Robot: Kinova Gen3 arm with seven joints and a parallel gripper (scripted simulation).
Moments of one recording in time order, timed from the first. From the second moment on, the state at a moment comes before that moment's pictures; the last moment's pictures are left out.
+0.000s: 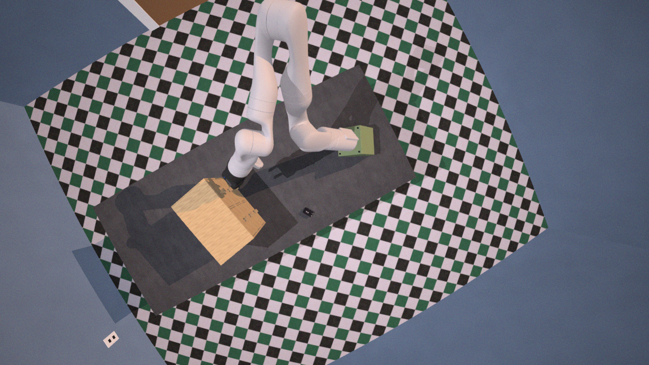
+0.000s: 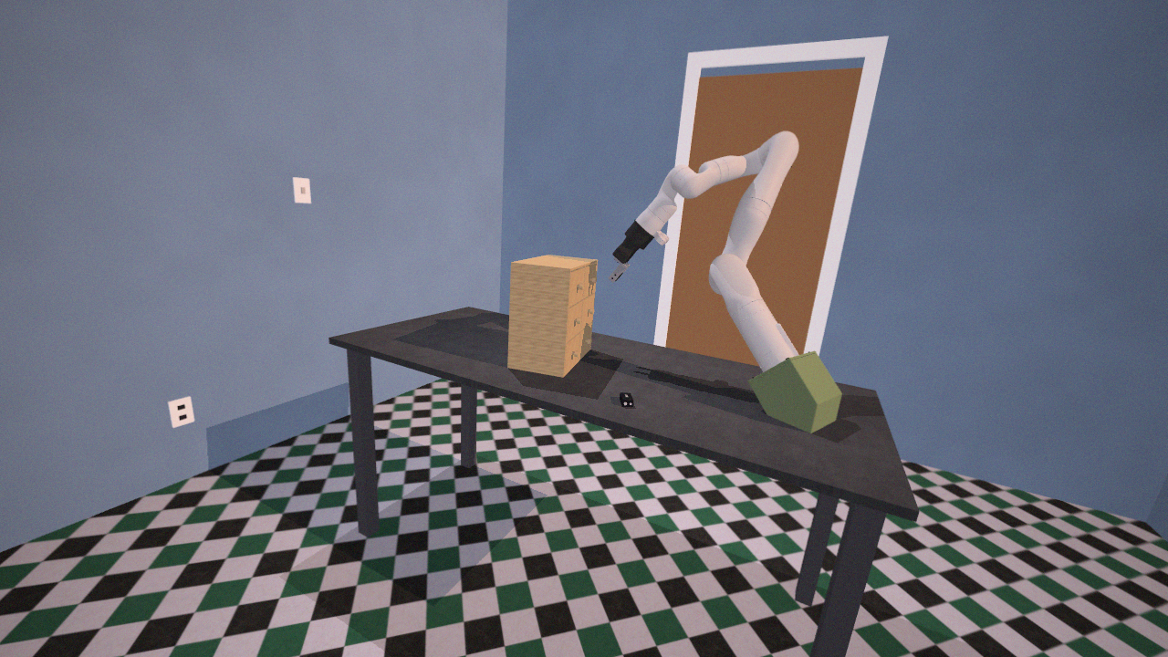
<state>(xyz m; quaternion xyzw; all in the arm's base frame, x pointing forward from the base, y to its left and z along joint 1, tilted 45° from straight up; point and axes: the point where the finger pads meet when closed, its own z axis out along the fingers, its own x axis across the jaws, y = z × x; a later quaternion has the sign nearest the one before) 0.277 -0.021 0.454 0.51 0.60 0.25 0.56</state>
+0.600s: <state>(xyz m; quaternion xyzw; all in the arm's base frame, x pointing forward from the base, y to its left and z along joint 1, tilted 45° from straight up) 0.298 -0.022 0.460 0.51 0.60 0.25 0.56</state>
